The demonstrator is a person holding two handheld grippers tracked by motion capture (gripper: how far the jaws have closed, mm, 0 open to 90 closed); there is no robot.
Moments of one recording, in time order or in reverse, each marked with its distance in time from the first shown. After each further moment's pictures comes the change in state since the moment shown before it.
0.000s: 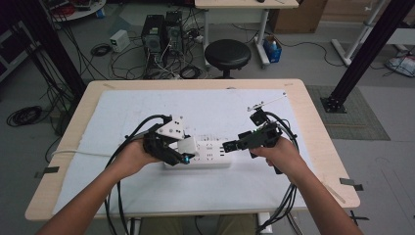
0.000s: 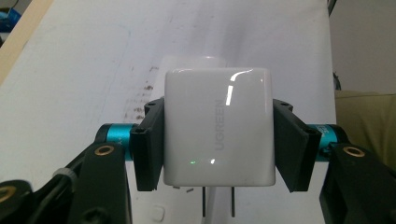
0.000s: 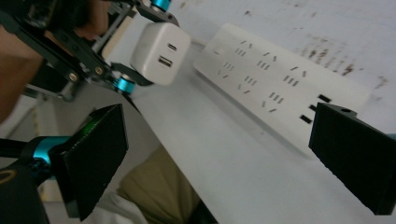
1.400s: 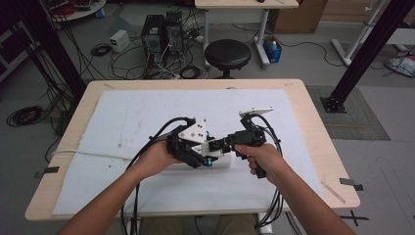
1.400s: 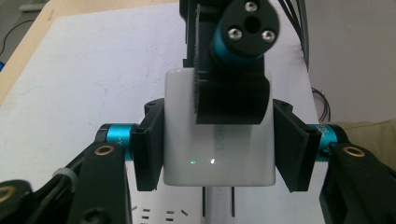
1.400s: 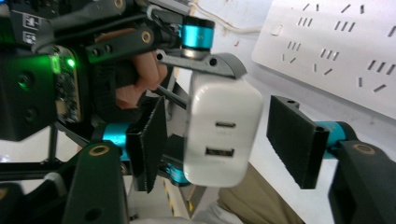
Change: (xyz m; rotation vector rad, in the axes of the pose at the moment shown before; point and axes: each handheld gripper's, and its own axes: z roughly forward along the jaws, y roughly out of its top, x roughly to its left) left arm -0.009 0.030 0.032 -0.094 -0.054 0.095; right arm -0.023 -0.005 0.043 0.021 0.313 0.379
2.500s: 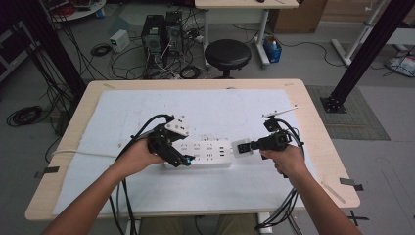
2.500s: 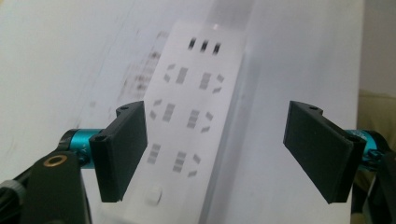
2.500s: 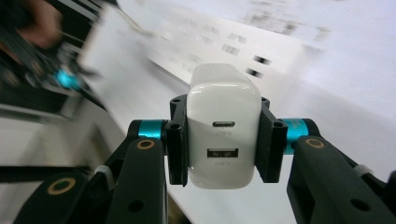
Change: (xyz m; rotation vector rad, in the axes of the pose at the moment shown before) left arm 0.021 -0.051 -0.026 0.205 0.082 -0.264; right arm -0.033 -0.013 -0.056 -0.050 -0.355 -0.255
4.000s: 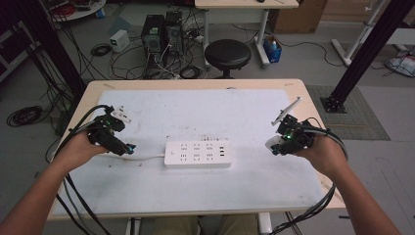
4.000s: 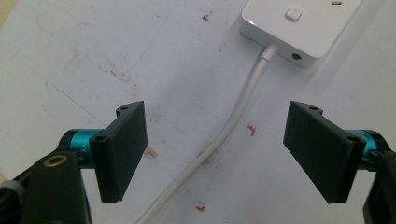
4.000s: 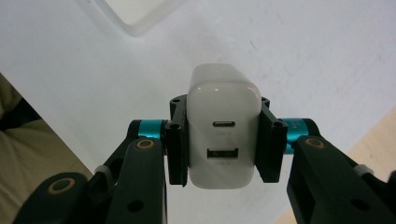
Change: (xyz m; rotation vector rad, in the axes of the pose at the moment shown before) left arm 0.051 -0.084 -0.082 0.247 0.242 -0.182; right arm 0.036 0.005 -0.051 0.294 -0.558 -0.519
